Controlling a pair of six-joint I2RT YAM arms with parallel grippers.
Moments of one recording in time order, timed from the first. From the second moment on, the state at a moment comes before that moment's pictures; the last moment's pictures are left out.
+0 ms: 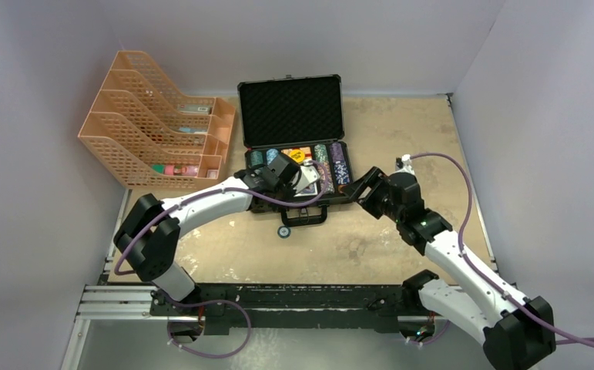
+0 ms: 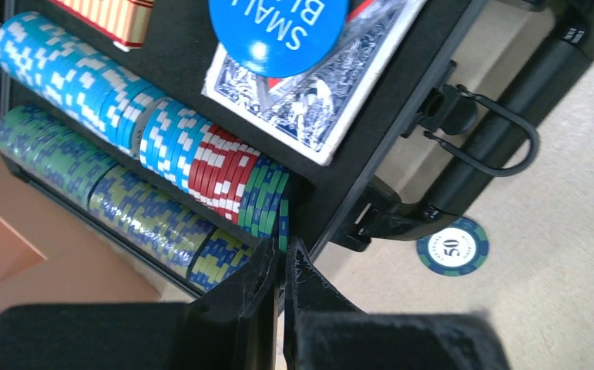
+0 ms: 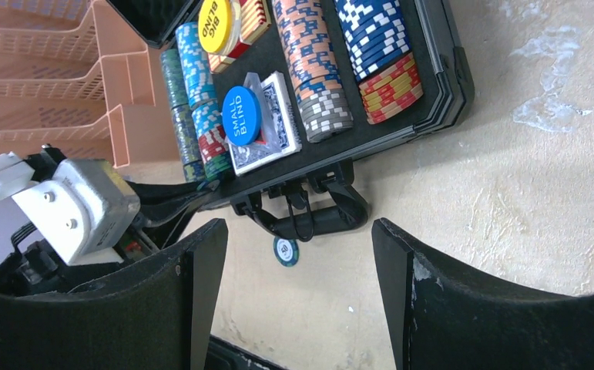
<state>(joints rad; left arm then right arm) -0.79 1.60 1.10 -0.49 -0.18 0.29 0.46 0.89 0.58 -0.24 0.01 1.00</state>
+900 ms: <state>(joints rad) -0.79 1.39 1.02 -0.35 -0.27 0.20 0.46 0.99 0.60 -0.24 0.00 0.87</state>
